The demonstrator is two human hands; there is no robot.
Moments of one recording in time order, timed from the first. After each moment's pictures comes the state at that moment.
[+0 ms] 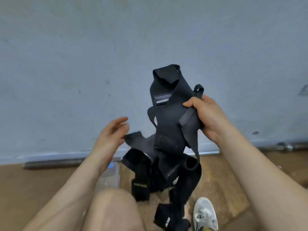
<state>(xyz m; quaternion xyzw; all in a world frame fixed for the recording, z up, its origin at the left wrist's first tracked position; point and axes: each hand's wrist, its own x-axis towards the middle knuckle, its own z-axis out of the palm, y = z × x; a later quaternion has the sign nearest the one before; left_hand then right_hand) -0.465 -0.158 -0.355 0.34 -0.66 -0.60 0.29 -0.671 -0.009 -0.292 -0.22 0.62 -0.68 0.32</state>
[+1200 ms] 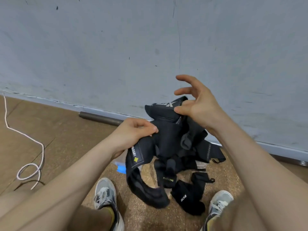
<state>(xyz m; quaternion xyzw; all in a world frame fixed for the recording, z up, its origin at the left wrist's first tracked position) -0.401 -0.128 -0.365 0.45 -0.66 -0.57 0.20 -0.608 -0.073 -0.330 -0.50 0.60 -0.53 0.33</state>
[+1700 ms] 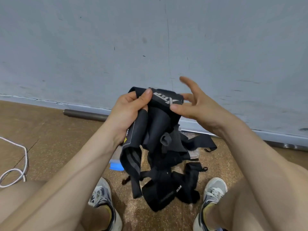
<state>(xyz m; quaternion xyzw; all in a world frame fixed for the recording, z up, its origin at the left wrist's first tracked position) -0.434 -0.132 -0.344 0.34 -0.52 -0.70 0.37 -0.618 -0.052 -0.344 -0.47 0.59 -0.47 0.46</state>
